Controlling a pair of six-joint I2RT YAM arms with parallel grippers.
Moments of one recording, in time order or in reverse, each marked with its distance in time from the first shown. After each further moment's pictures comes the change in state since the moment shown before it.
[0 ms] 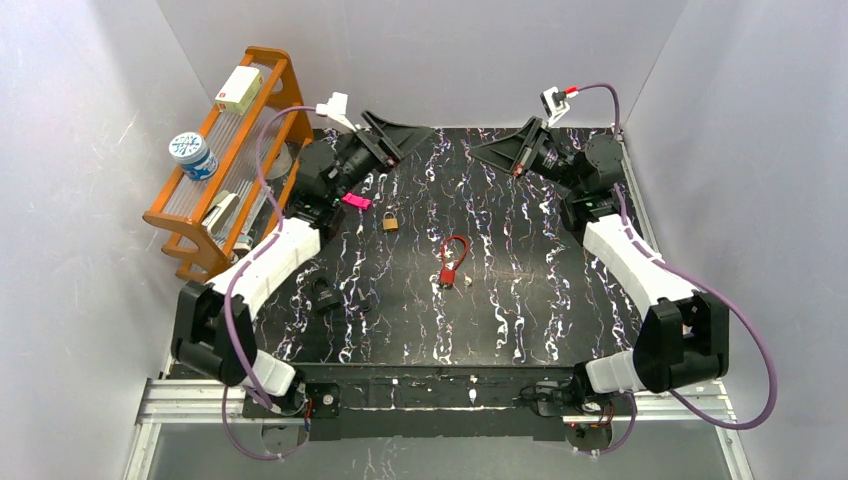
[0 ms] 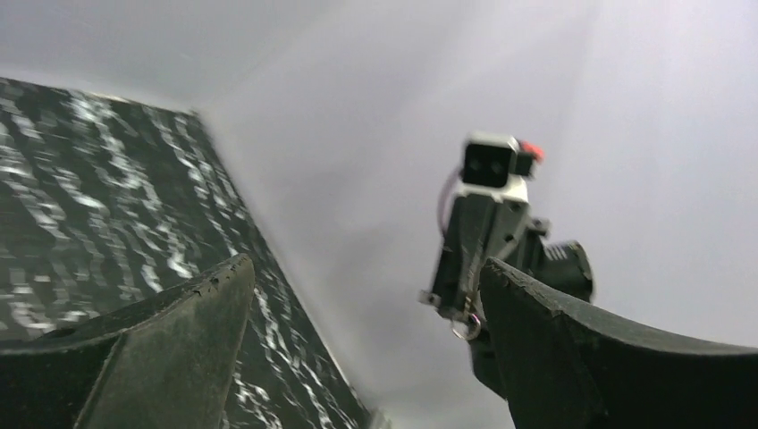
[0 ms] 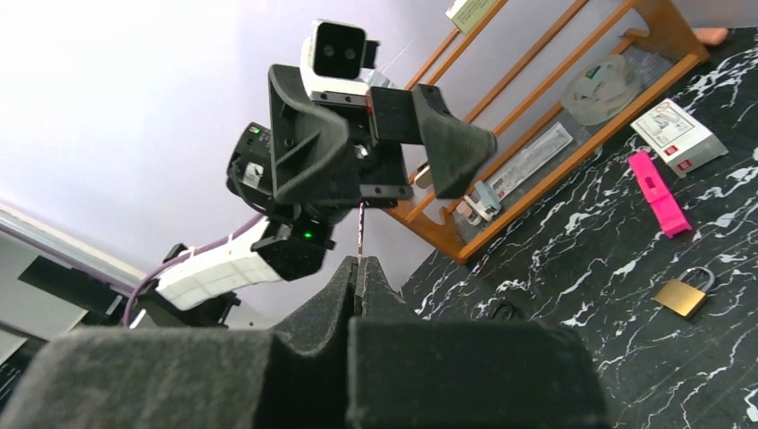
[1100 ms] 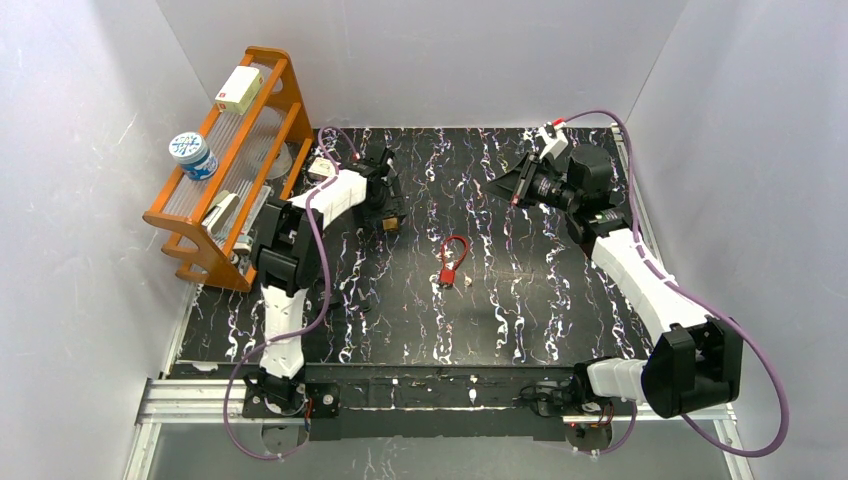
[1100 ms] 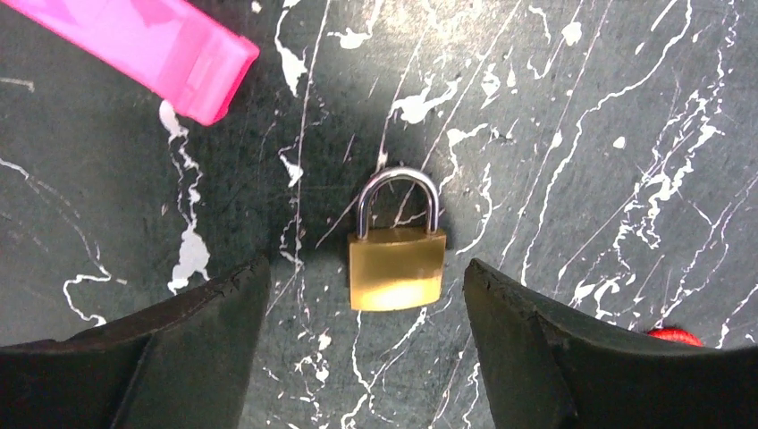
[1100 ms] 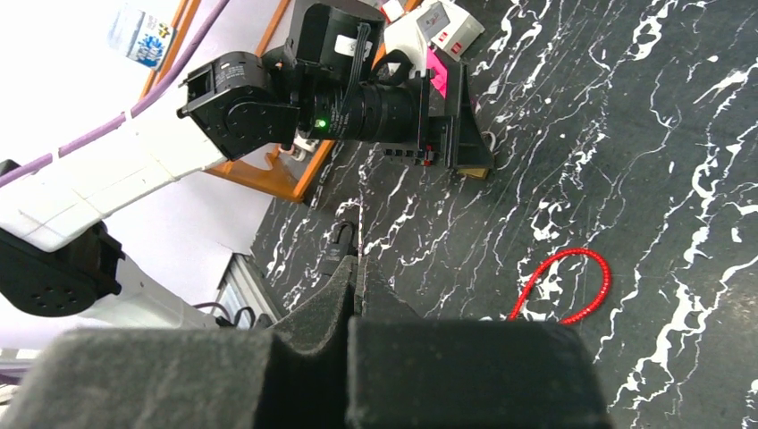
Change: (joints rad) left arm 0.041 0.637 0.505 -1.280 -0.499 0.540; right arm 0.000 -0.129 -0.058 -0.650 0.201 -0.507
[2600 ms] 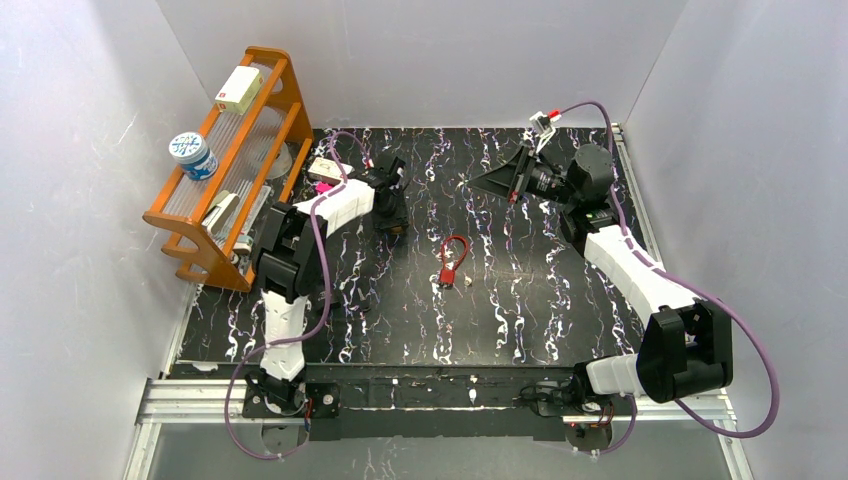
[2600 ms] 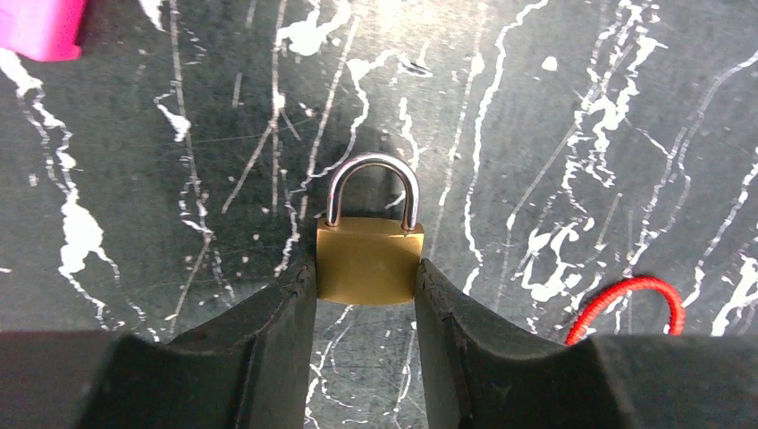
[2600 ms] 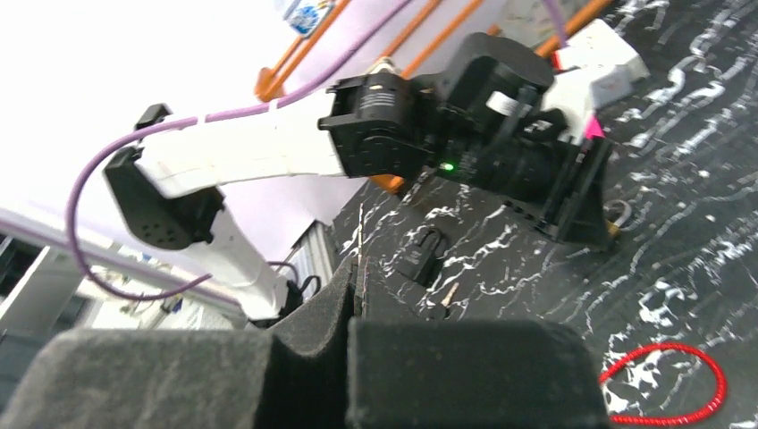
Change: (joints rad) left arm -0.064 -0.023 -0.062 0.066 0.029 -0.002; right arm 0.000 0.073 -0.037 0.379 -0.241 0.150
